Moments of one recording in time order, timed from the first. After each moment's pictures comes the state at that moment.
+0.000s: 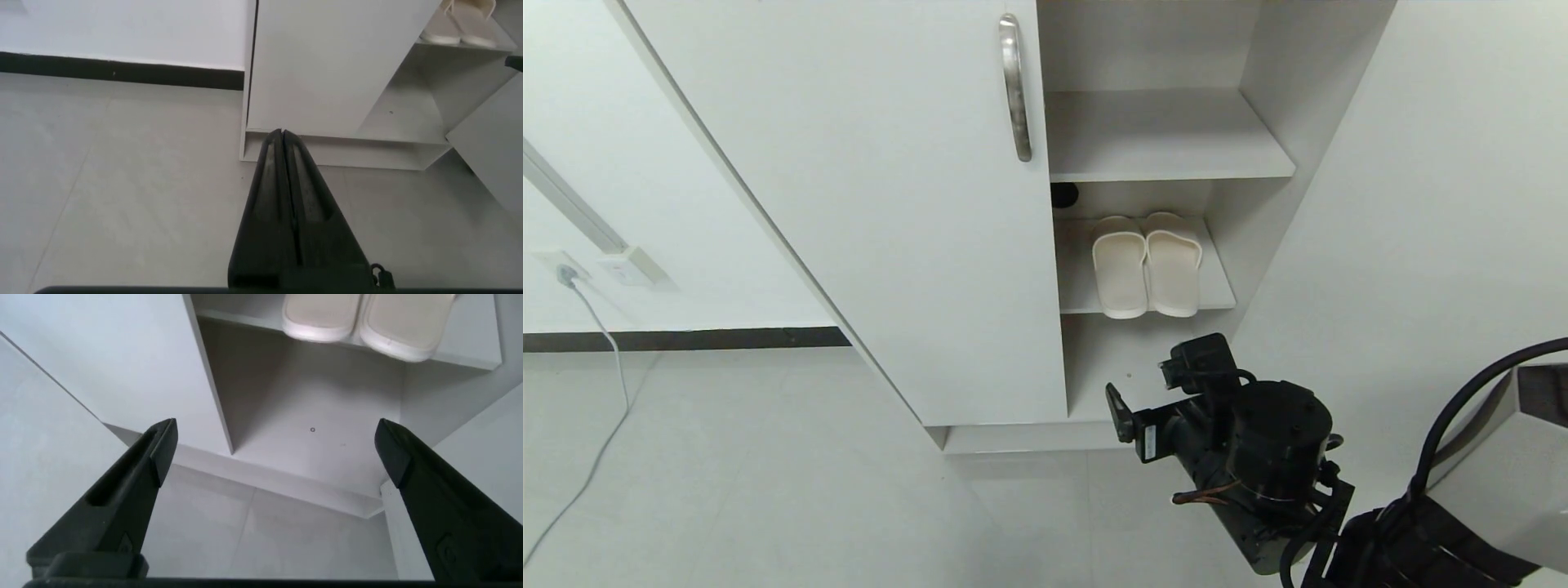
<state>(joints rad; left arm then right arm) 0.00 0.00 0.00 0.00 0.05 -0.10 0.85 2.04 -0.68 -1.35 -0.52 -0.03</state>
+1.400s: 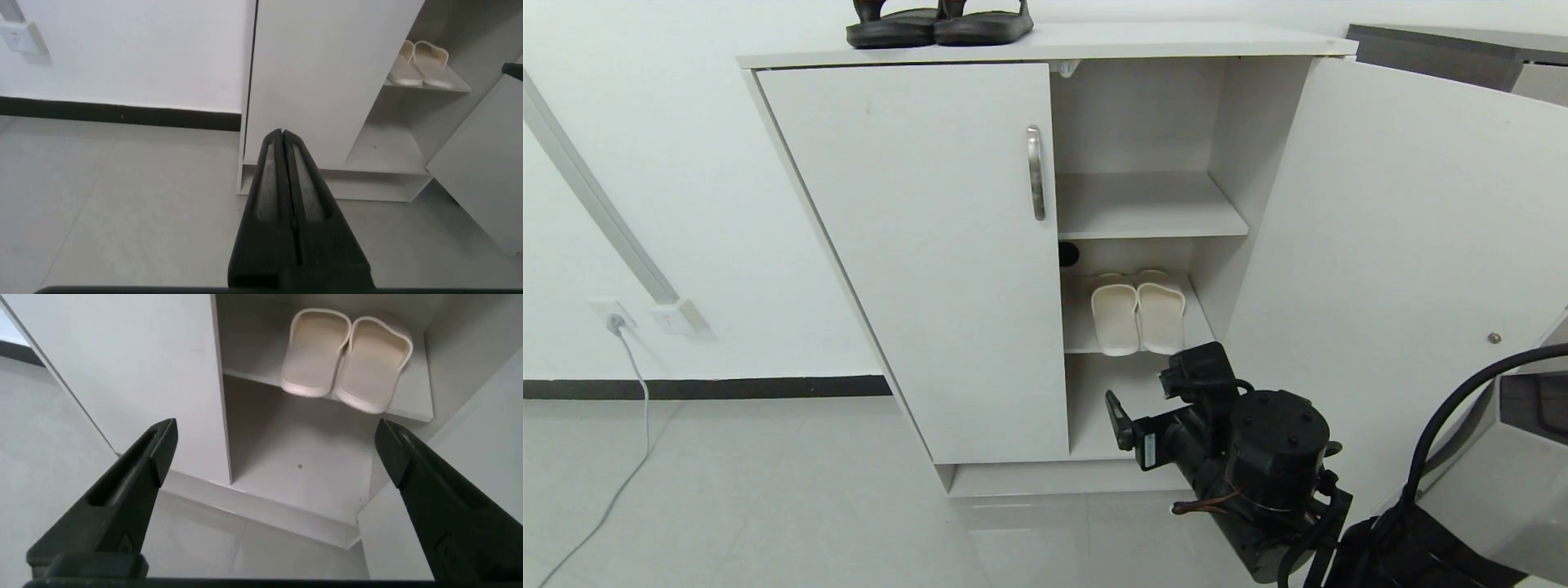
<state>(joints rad) 0.00 0.00 0.00 0.00 0.05 -0.10 0.85 2.06 -0.66 -1.38 -0.53 -0.03</state>
